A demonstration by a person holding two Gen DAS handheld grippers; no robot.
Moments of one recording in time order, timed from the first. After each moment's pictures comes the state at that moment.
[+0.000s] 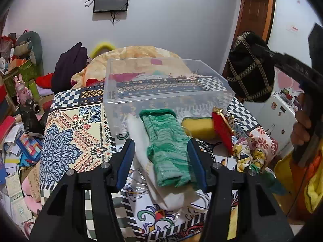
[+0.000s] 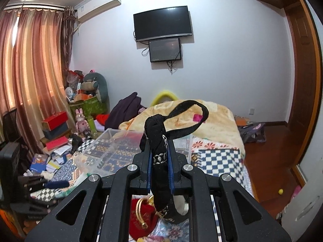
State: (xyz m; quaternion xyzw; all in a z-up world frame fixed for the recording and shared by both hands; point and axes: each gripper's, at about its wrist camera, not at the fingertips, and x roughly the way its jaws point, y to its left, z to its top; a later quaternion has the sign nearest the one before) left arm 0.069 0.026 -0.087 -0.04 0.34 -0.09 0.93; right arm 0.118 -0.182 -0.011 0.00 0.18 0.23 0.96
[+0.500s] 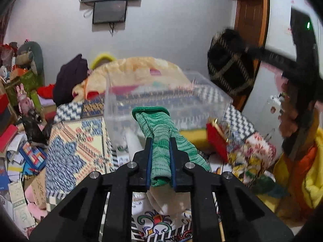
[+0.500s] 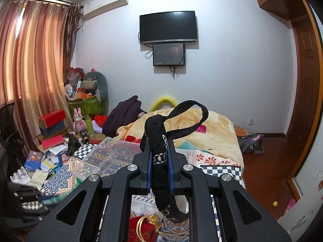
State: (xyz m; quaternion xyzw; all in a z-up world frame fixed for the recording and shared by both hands) left arm 0.061 0.025 -0.063 -0.03 0.30 -0.09 0.95; right arm 0.128 -0.164 -0.005 -0.03 0.16 0.24 0.96
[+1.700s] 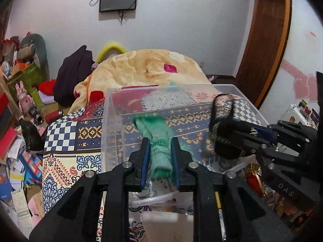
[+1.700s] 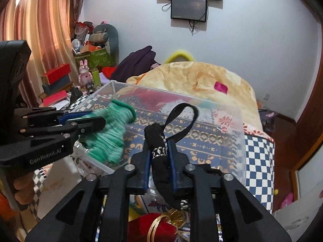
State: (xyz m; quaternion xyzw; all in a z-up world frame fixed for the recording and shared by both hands) left arm 0.182 0.032 -0.068 -0.03 0.35 -0.05 0.94; right arm 0.177 -0.112 -0.060 -0.10 0.31 0.27 0.90
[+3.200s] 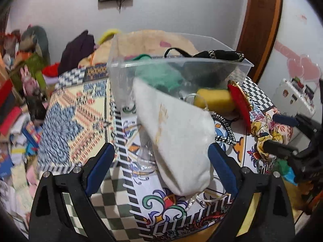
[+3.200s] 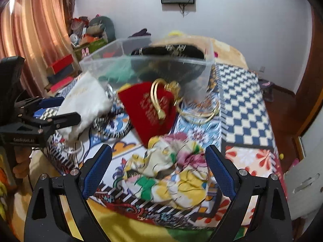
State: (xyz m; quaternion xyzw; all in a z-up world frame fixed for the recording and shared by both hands) left arm 0.066 0.029 -0.122 -0.04 0.40 -0.06 0.92; right arm 0.074 -0.177 -0.117 -0.07 0.37 0.26 0.89
